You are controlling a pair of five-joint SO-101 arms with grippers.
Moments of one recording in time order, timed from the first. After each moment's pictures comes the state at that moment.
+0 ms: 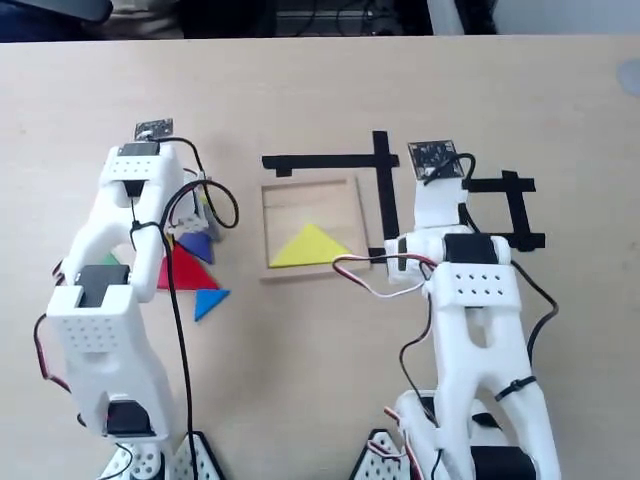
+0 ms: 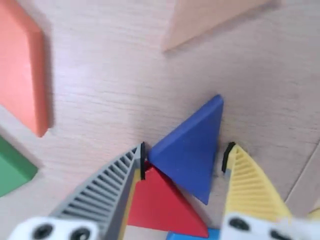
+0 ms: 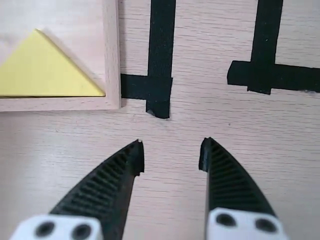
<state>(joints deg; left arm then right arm) -6.9 27.6 1.8 70.0 8.9 0.4 -32.7 48.7 63.0 6.3</state>
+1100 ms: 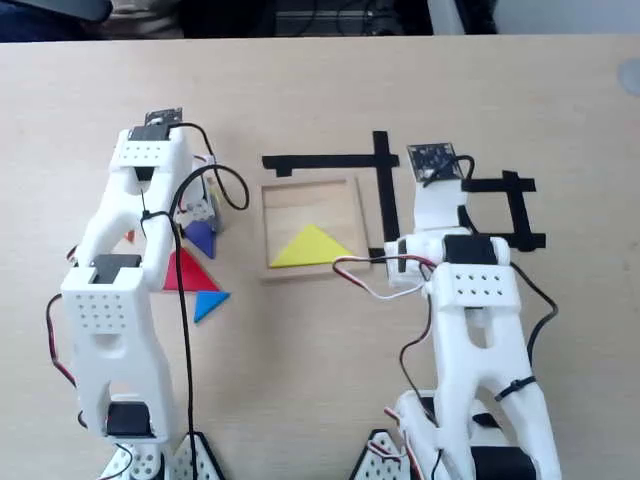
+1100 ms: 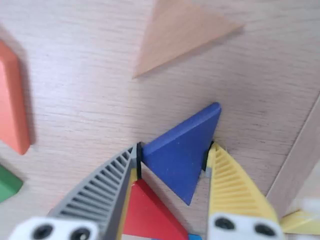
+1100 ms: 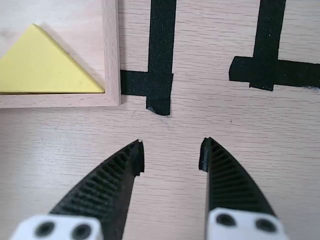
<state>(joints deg) -5.6 38.0 -13.8 77.6 10.6 0.4 -32.7 49.5 63.0 6.3</state>
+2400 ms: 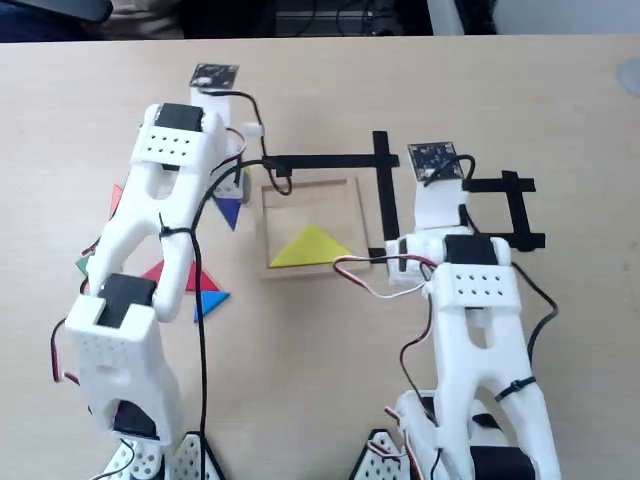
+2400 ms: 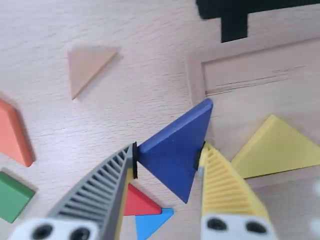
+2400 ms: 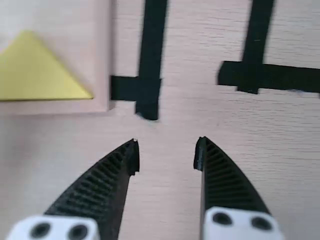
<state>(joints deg) 4.7 20.8 -15.3 80.4 2.2 2.8 -32.7 49.5 60.9 6.5</state>
